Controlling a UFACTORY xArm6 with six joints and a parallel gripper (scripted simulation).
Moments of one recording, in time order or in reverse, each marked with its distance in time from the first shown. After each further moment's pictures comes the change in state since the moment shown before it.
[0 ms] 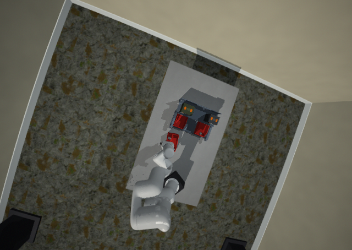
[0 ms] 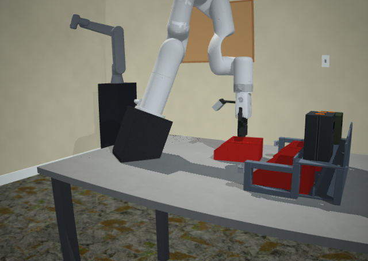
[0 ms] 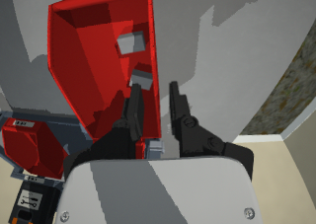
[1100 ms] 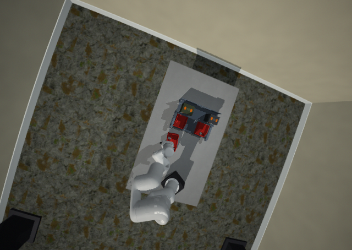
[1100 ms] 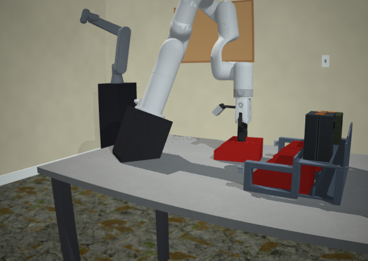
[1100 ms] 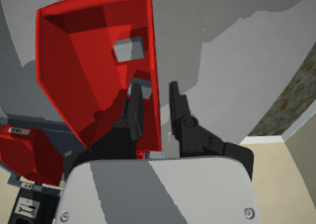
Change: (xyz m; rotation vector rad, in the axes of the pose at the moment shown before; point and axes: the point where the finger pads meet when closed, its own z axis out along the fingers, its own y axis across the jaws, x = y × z) arm 0.000 0.000 0.020 0.000 0.000 0.000
